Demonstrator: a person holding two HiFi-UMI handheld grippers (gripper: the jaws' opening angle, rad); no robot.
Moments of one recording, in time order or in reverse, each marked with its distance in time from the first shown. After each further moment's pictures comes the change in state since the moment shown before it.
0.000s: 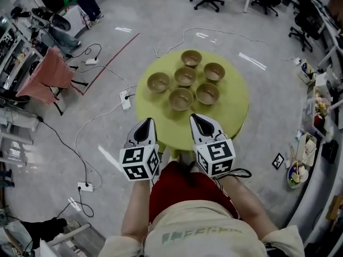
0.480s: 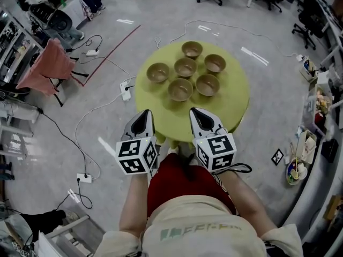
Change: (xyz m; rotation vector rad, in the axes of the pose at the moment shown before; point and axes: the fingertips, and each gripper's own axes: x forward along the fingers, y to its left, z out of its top) left arm -0.005 -0.001 0.002 -0.018 -0.008 0.015; right arm -0.005 0.001 -0.006 0.034 0.013 0.023
